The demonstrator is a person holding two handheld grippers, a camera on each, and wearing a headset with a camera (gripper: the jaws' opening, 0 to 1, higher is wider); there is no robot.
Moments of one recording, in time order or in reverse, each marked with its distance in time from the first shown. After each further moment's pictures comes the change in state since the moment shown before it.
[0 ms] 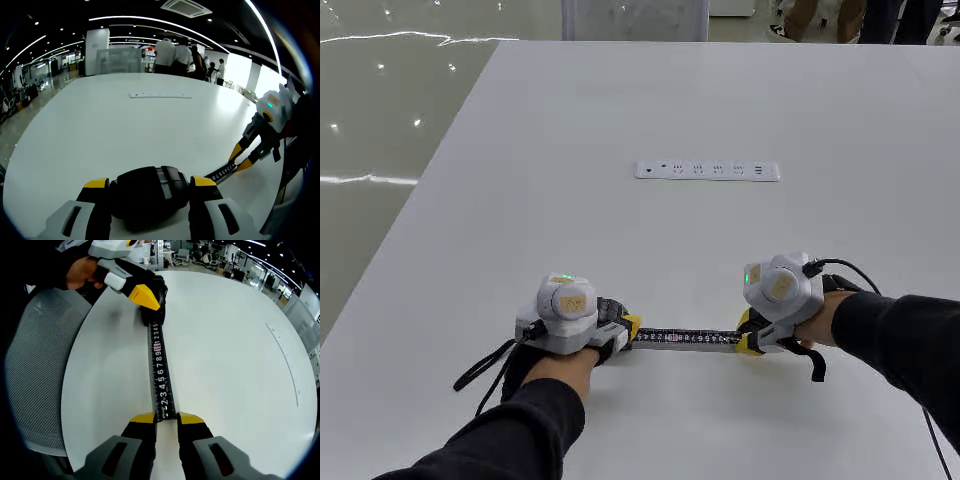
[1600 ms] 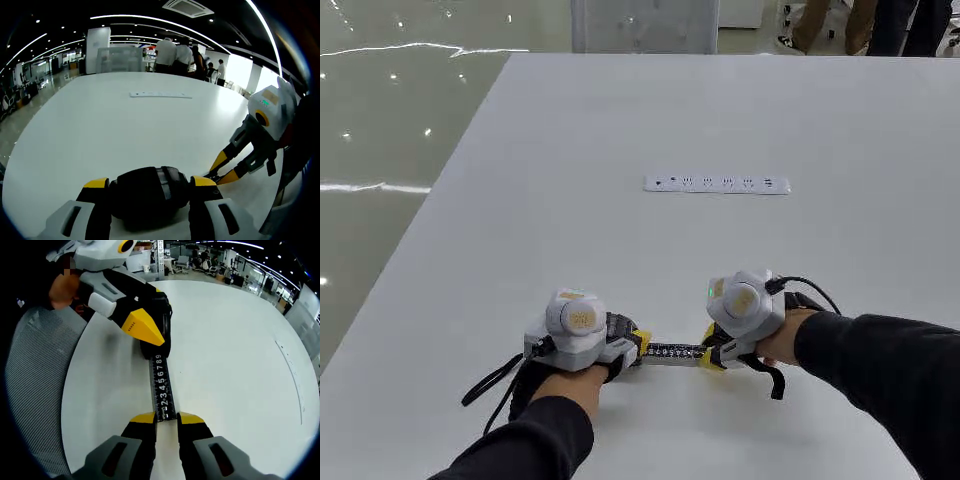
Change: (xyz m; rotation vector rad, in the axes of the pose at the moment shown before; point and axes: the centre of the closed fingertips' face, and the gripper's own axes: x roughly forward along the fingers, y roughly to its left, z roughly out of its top) left arm -0.001 0.000 -0.001 -0.014 0.006 -0.002; right arm 0.032 0.009 0.061 0.008 -0.071 0.012
